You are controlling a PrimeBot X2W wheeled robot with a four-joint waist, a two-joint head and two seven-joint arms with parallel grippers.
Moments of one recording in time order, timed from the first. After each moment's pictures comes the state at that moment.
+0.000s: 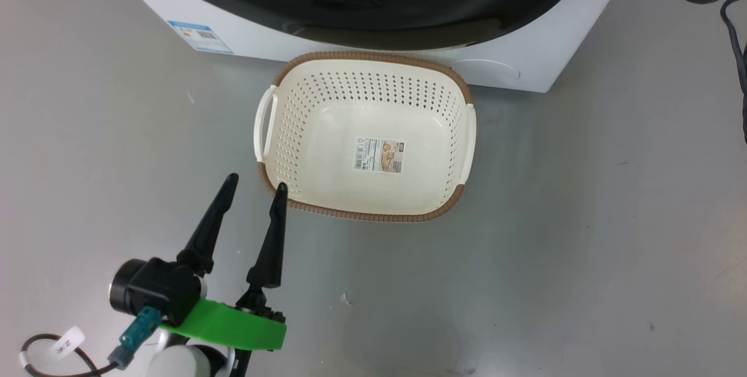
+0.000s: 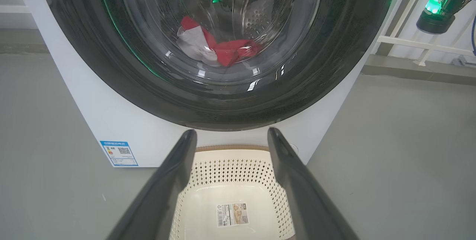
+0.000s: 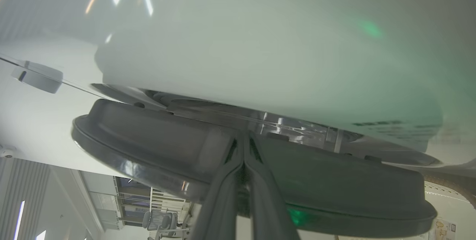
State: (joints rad) left arm -0.25 0.04 -0.14 0.14 -0.22 -0.12 -0.25; right arm -1.25 -0.28 0.18 0.81 1.64 0.13 0.65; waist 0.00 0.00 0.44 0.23
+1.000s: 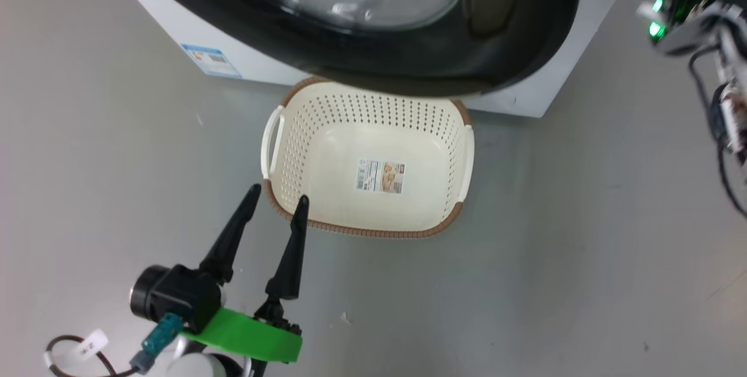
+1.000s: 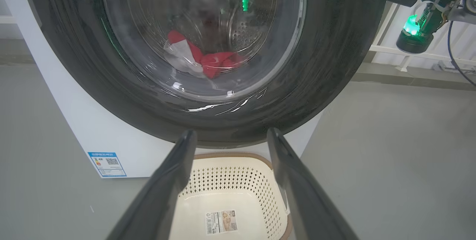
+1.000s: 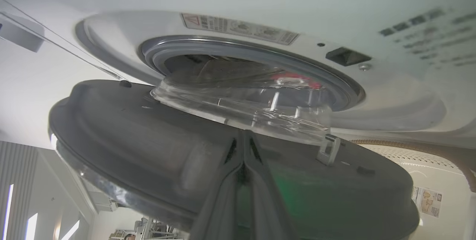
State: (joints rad) left arm -0.24 0.03 -0.19 0.15 -0.22 -0.12 -0.25; right arm -1.14 -0.28 0.21 0.77 1.62 0.12 0.70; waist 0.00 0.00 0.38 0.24
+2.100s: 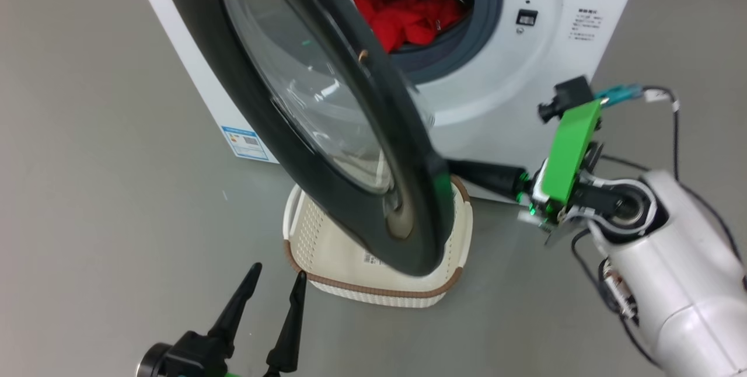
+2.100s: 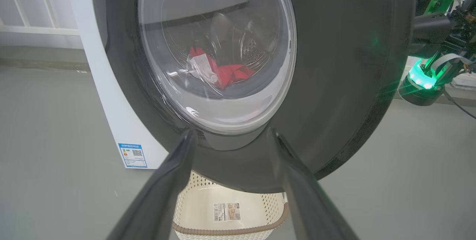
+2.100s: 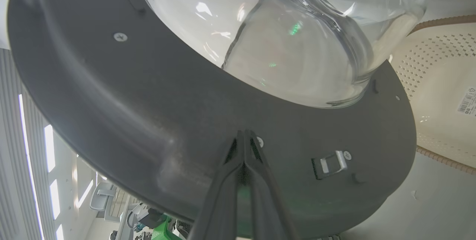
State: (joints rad) left arm -0.05 0.04 -0.19 0.17 -0.21 -0.10 -0.25; right arm -0.69 -0.17 0.33 0.52 1.60 0.12 0.81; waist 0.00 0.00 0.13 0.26
